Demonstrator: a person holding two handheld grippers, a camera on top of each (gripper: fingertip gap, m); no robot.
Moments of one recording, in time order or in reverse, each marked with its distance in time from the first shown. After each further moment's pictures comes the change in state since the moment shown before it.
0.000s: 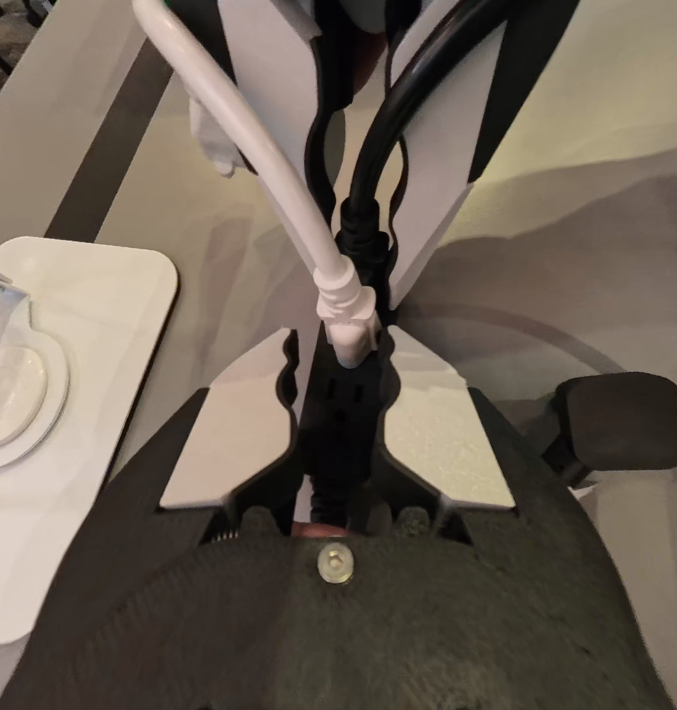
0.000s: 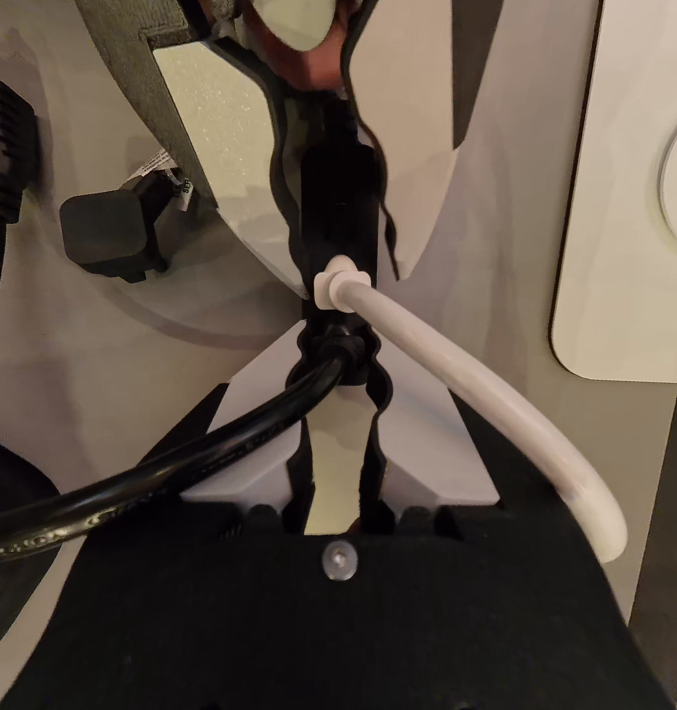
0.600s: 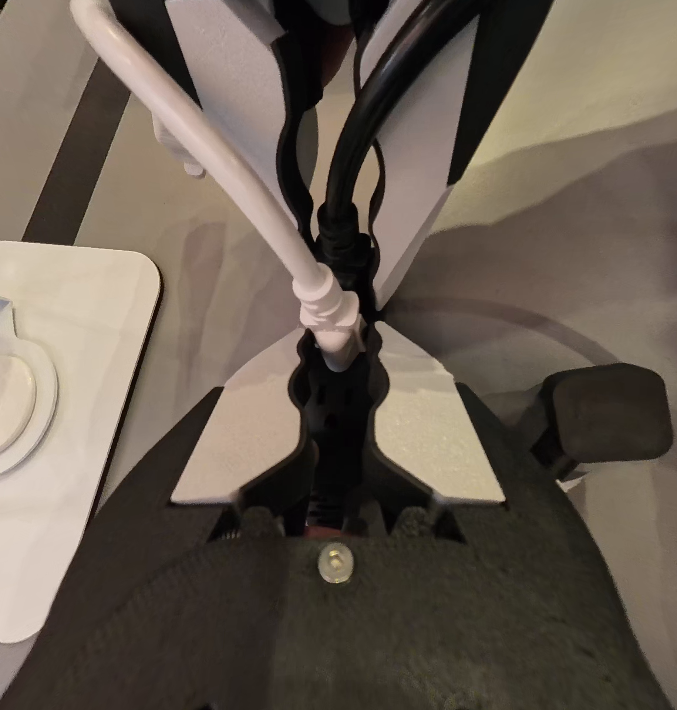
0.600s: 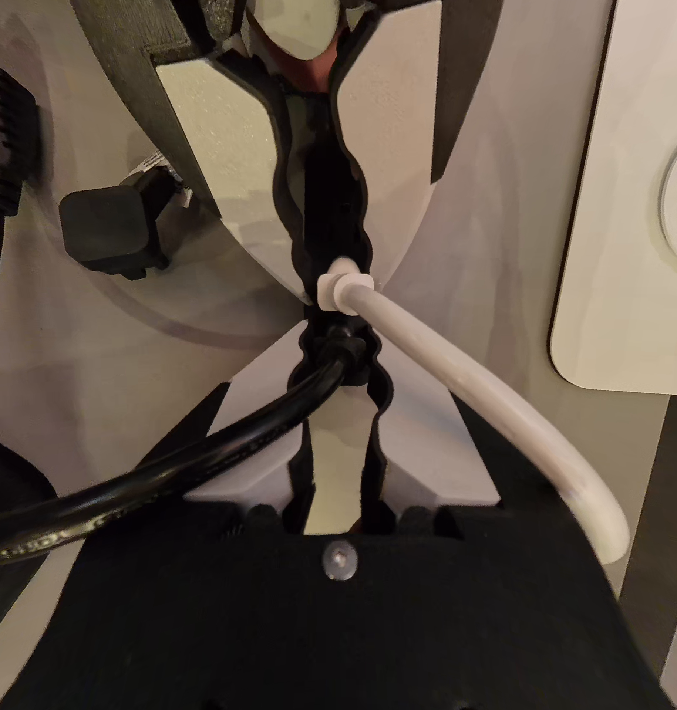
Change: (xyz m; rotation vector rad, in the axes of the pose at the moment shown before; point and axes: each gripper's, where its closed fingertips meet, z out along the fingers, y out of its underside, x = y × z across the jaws) left arm 0.007 0.002 0.000 -0.048 0.024 0.032; right arm -0.002 -0.001 0.001 -0.013 0.002 -0.035
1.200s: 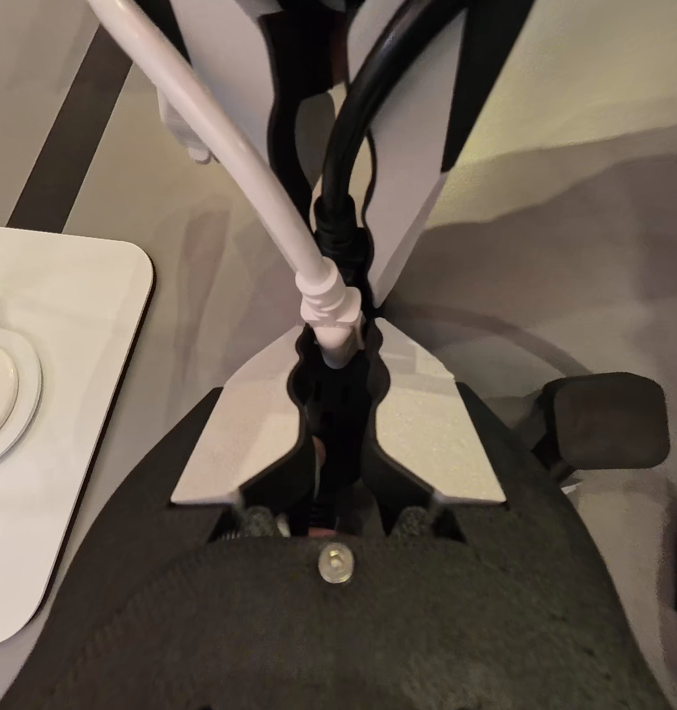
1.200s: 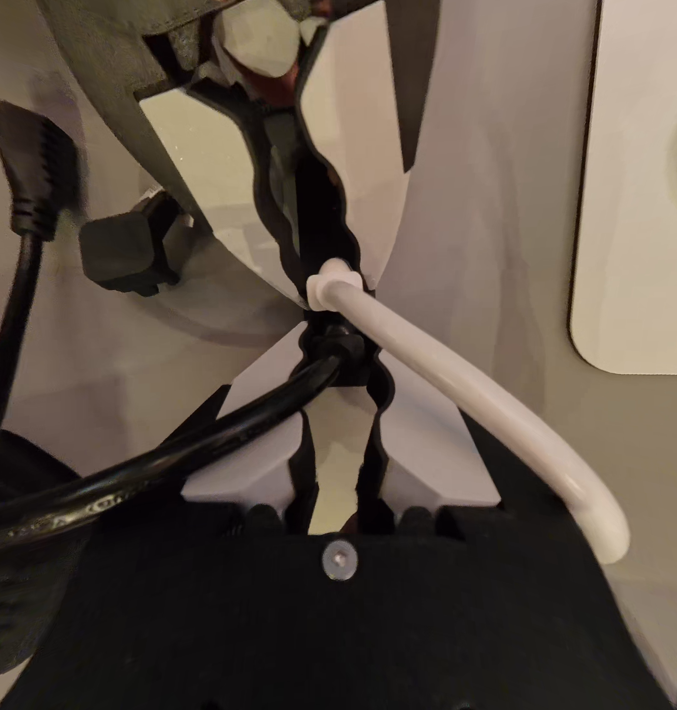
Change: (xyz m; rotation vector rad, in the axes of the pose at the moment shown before) left arm 0.001 0.001 0.001 0.000 0.012 -0.039; right arm -0.001 0.000 -0.002 0.037 -0.055 0.115
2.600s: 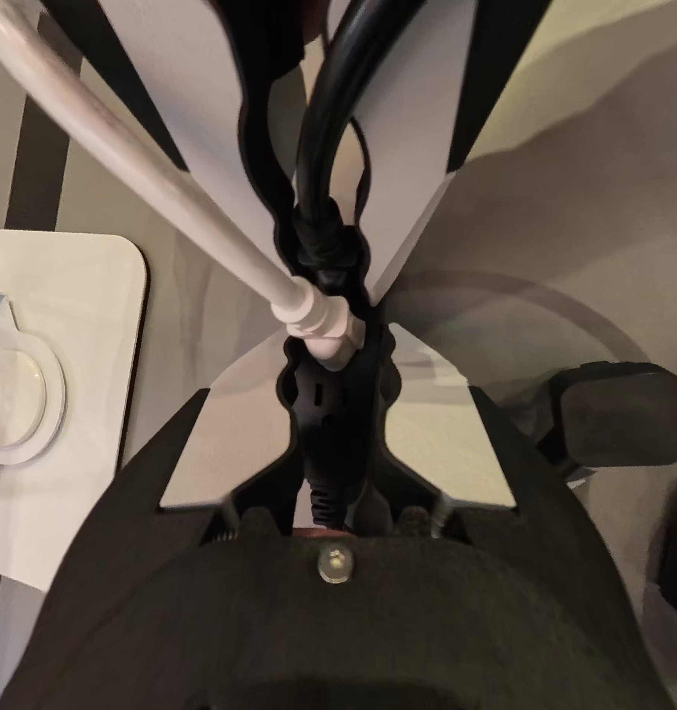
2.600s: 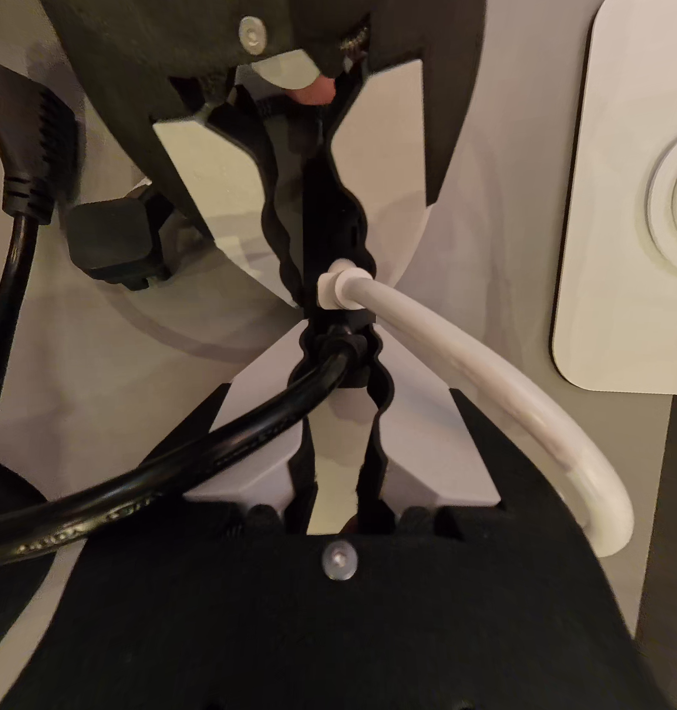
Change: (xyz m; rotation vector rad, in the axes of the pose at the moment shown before) left arm 0.003 0.008 0.002 -0.167 -0.037 0.099; right arm -0.003 -0.003 0.002 0.029 0.075 -0.103
